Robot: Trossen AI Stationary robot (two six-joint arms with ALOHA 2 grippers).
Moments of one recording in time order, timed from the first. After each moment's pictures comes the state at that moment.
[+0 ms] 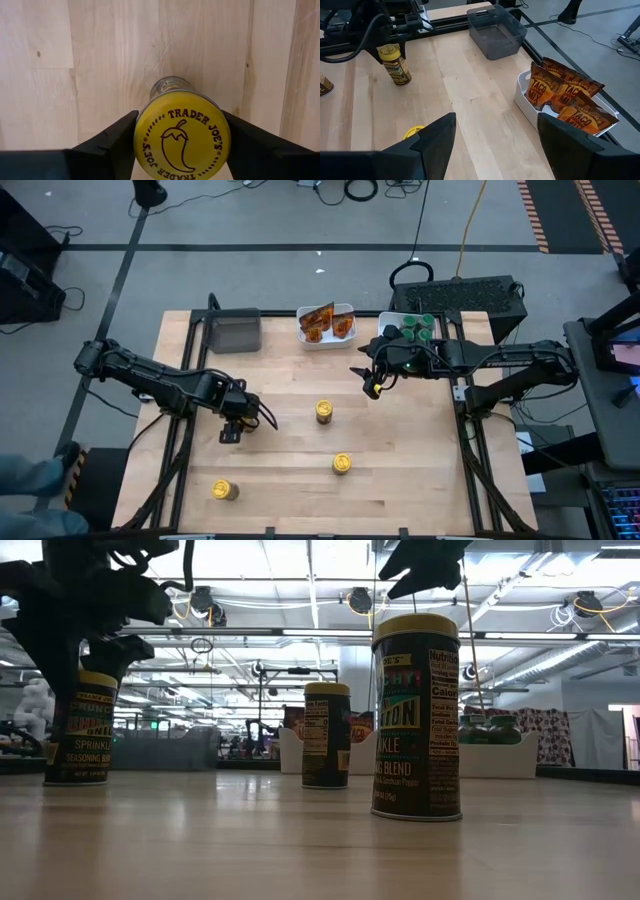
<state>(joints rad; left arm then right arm) -0.21 1.21 0.79 -0.94 0.00 -0.20 0.00 1.26 1.17 -0.50 0.34 0.22</state>
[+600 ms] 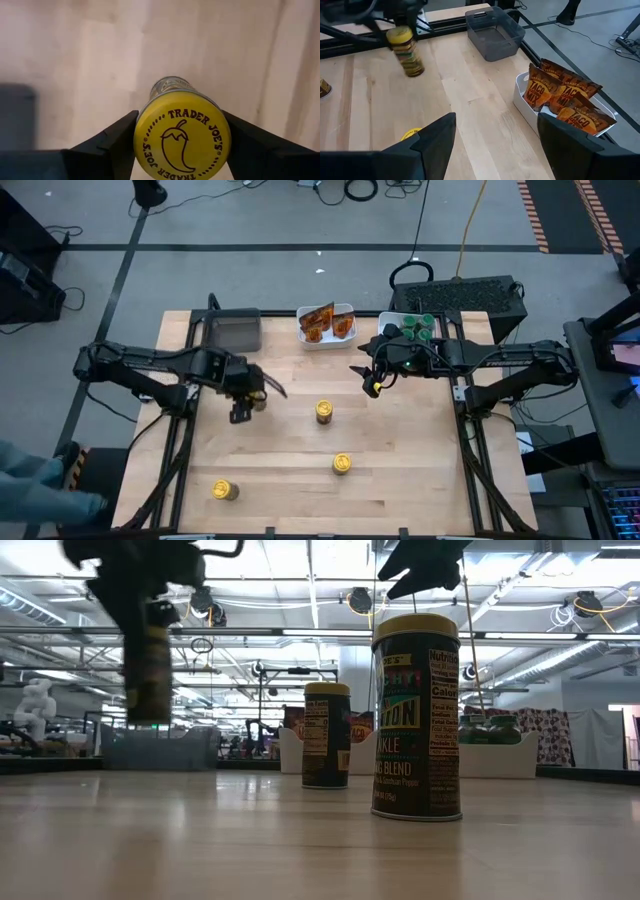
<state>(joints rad) -0.03 1.21 1.03 -1.08 -0.06 -0.18 -0.01 1.26 1.17 -0.49 0.34 0.22</state>
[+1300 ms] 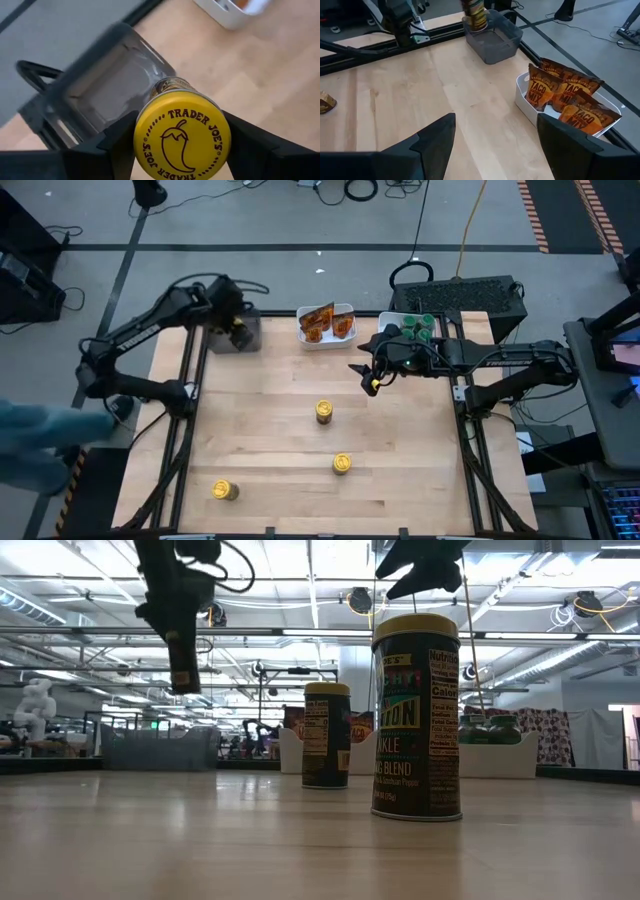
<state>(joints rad) 0.67 1.23 1.29 -1.19 -0.11 -0.15 -0.01 1.26 1.17 -0.47 0.34 0.29</state>
